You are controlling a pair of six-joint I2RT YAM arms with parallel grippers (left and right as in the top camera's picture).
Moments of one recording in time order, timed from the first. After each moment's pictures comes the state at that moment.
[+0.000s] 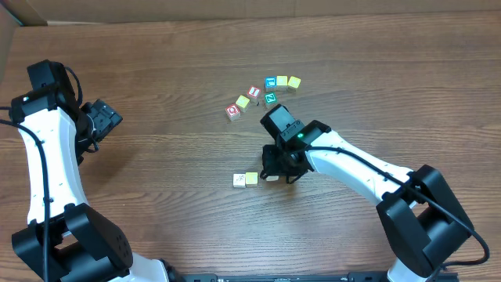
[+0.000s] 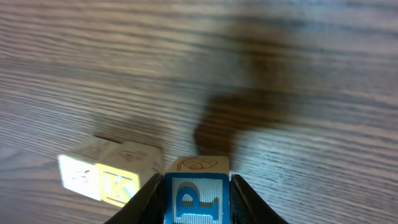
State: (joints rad) left arm 0.42 1.70 1.51 -1.15 -0.09 -0.50; right arm 0.68 1.85 1.20 -0.68 -0.19 0.65
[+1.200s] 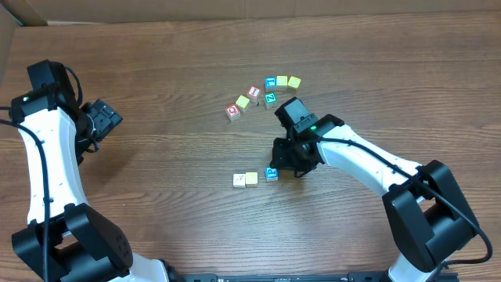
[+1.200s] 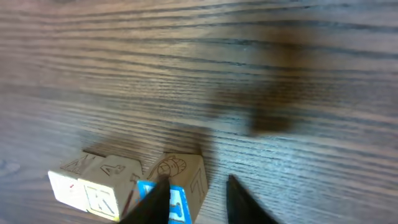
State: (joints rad) left arm 0.42 1.70 1.51 -1.15 -0.09 -0.50; right arm 0.59 1.85 1.19 -0.67 -0.25 0.64
